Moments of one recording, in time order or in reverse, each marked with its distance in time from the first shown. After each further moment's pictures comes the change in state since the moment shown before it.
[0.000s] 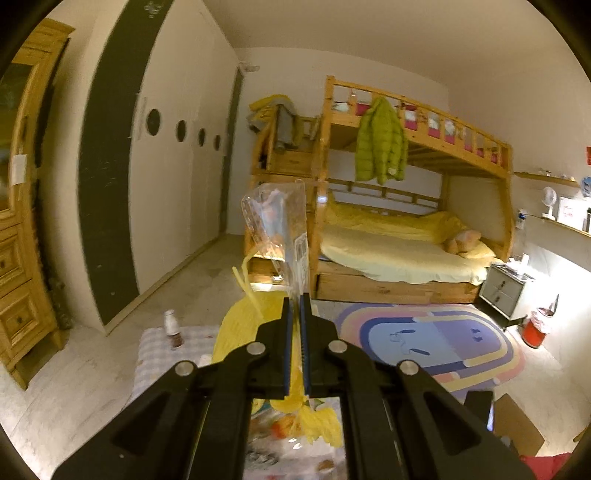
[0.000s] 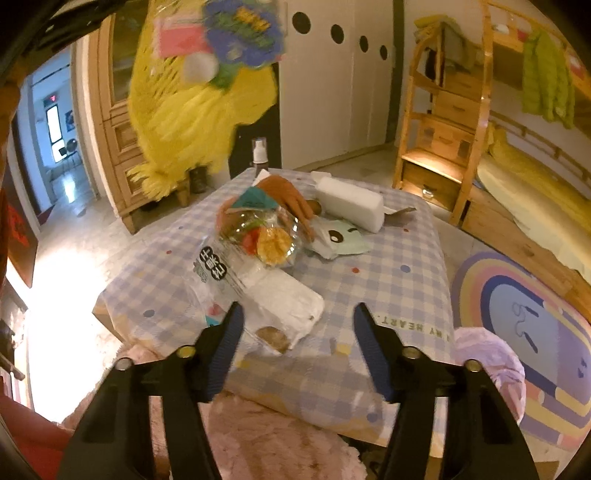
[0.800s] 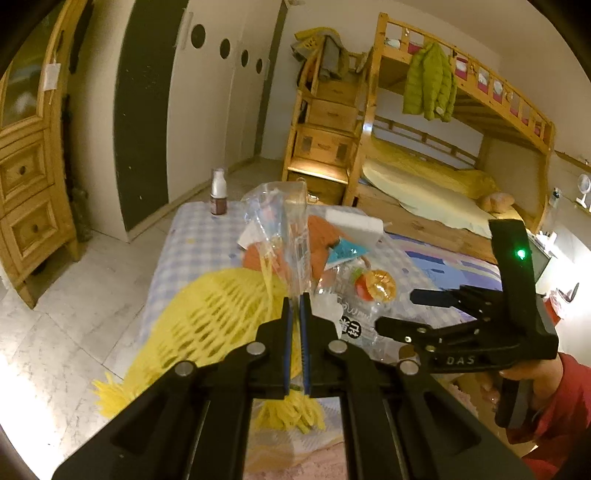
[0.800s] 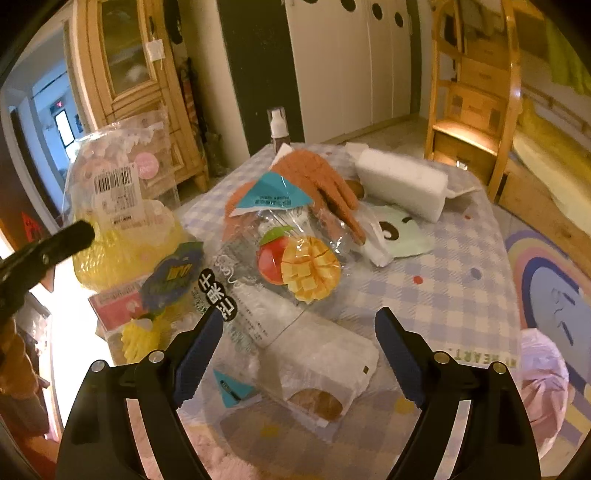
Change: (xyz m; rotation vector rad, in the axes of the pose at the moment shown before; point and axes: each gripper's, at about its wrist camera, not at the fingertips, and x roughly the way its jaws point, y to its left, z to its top) left arm 0.036 0.080 -0.131 -0.102 0.273 0.069; right arm 0.096 0.003 0.017 0.076 0.137 0.132
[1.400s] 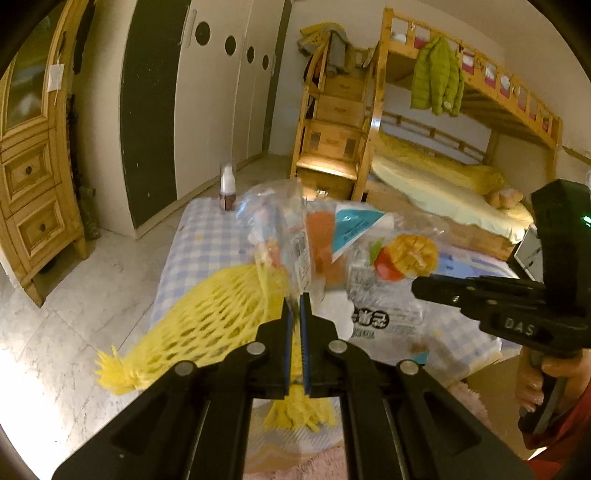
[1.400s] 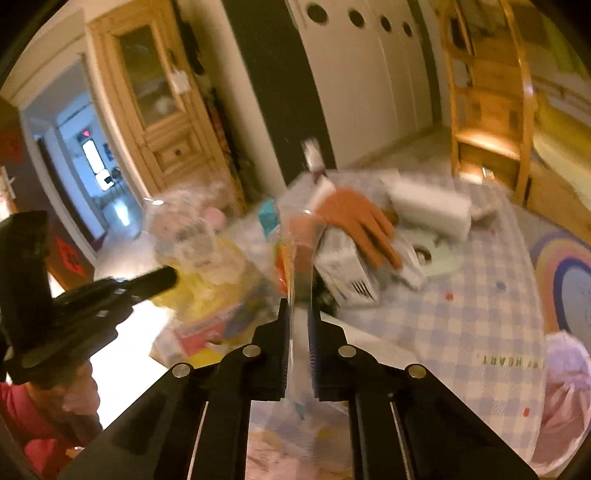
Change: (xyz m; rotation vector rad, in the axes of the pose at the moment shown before) left arm -0.012 0.005 -0.002 -0.004 -0.010 0.029; right arm -0.059 0.025 0.010 0.012 -0.153 0.137
